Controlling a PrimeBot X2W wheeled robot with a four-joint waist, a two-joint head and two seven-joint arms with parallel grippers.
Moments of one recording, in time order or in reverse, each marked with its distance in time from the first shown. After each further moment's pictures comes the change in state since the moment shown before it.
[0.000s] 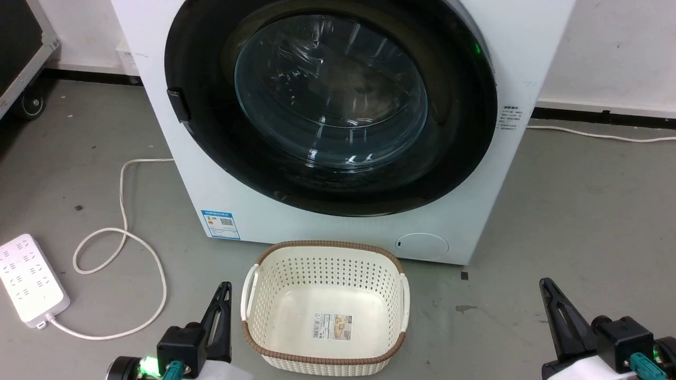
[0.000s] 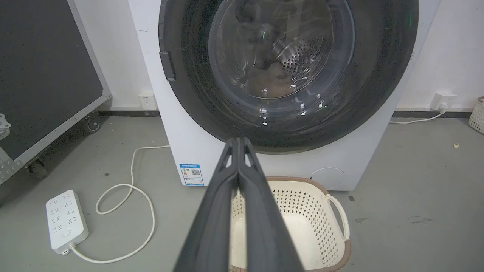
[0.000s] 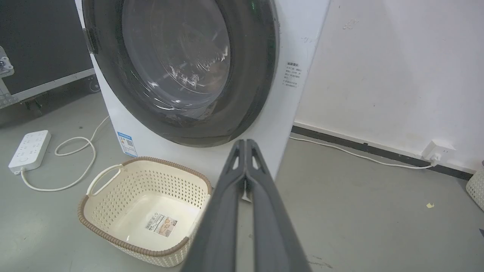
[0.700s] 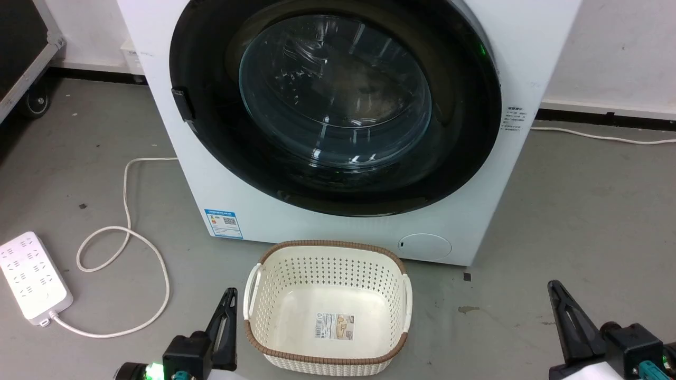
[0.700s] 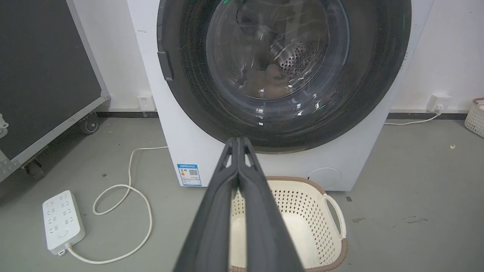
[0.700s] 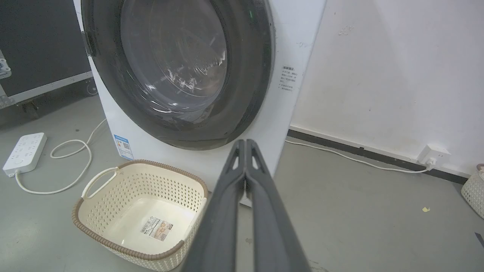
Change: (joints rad) left arm 0.015 0.004 -0.028 0.012 -0.010 0.010 -0.039; right arm 0.013 -0.007 -0.018 0.006 -0.004 0.000 -0.042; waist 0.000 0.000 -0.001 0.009
